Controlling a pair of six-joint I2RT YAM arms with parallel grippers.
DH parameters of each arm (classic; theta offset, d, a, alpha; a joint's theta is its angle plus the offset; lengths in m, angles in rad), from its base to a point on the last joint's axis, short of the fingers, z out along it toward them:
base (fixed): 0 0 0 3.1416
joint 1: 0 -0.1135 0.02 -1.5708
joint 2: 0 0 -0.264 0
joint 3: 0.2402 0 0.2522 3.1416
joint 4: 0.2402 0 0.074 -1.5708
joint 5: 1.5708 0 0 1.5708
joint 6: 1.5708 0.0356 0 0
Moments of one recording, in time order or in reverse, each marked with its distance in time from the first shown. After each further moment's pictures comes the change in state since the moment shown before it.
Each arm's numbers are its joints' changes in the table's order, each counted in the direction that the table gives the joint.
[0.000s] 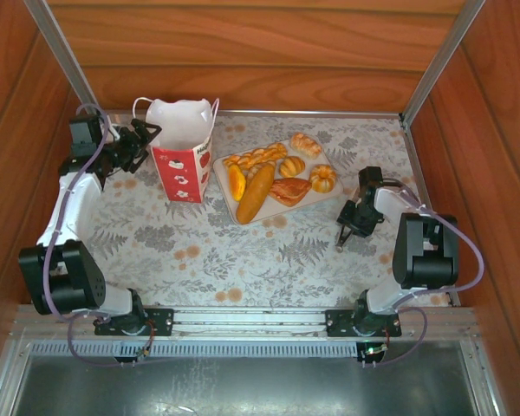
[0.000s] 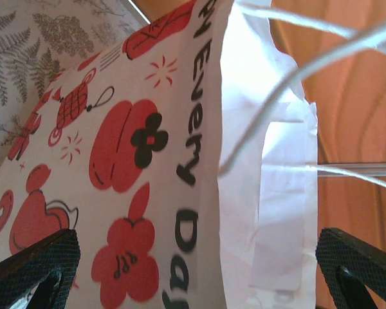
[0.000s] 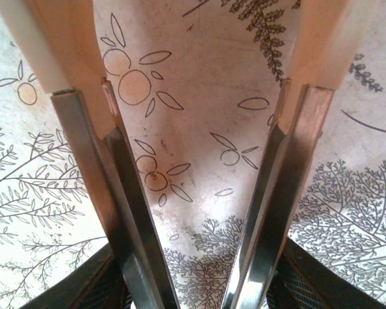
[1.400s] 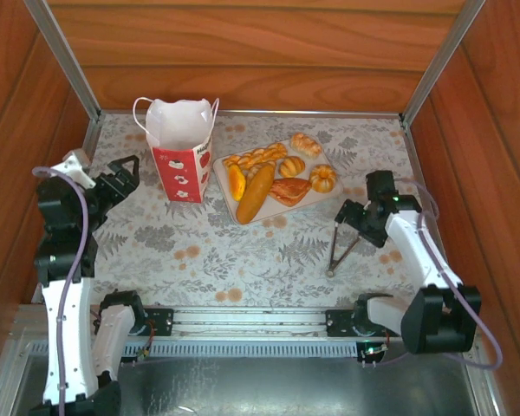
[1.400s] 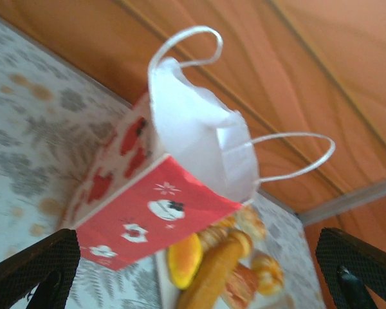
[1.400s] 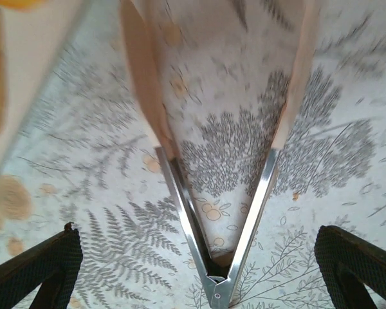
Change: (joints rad) left arm 0.004 0.761 -0.216 0.206 -0.346 0.137; right arm -0.067 0.440 -0.004 0.225 0.082 0.056
